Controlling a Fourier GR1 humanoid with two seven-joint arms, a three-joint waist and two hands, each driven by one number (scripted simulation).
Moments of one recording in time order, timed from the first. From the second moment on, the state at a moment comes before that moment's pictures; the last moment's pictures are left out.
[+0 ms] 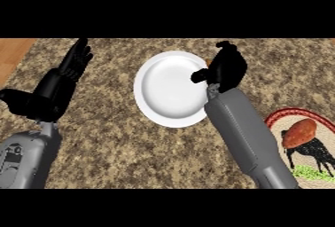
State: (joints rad) left arm -0.38 0.27 -0.02 -1.56 0.07 -0.05 0.11; right arm -0.83 -0.01 0.17 -1.02 1.12 -0.43 1.12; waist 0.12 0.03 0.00
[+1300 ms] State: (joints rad) left arm -0.30 0.30 0.05 -1.57 0.07 -0.04 0.11; right arm -0.66 0.00 0.30 -1.10 1.20 -1.14 1.15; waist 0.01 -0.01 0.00
